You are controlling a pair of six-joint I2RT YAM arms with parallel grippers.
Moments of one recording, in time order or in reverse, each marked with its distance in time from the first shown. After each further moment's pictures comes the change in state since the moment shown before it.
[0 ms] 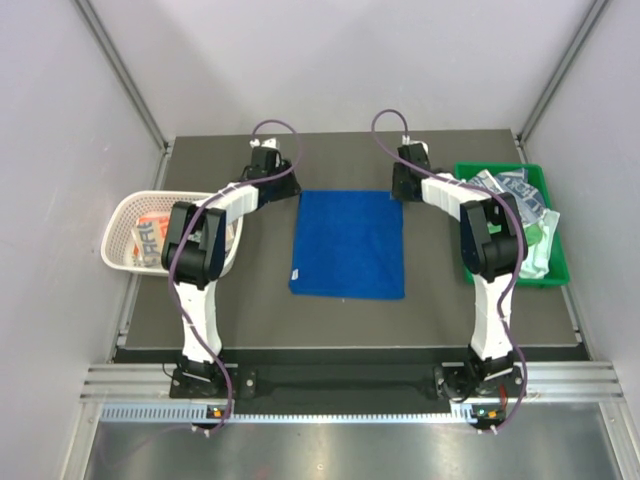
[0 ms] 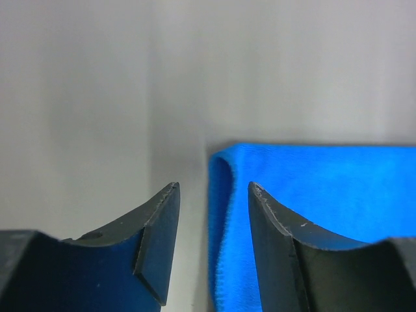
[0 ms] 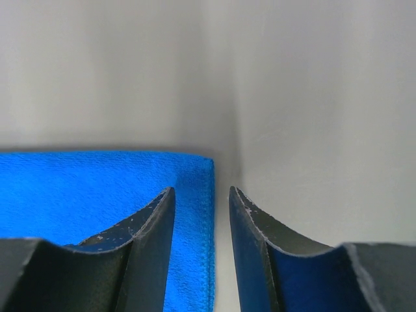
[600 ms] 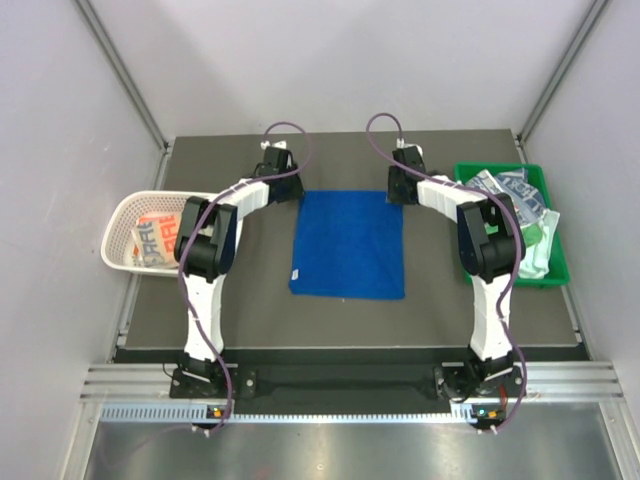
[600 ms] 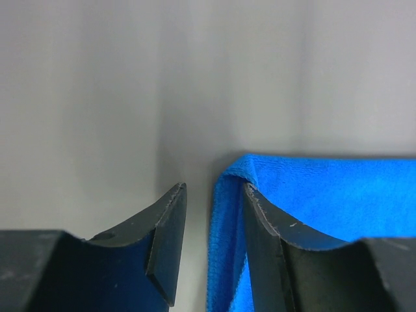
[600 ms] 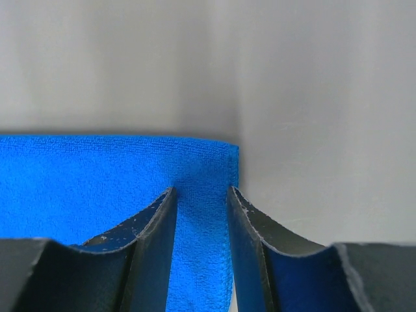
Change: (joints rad) left arm -0.037 0.111 0.129 -0.108 -0.055 0.014; right arm 0.026 0.000 -0.013 0.001 -0.013 0.009
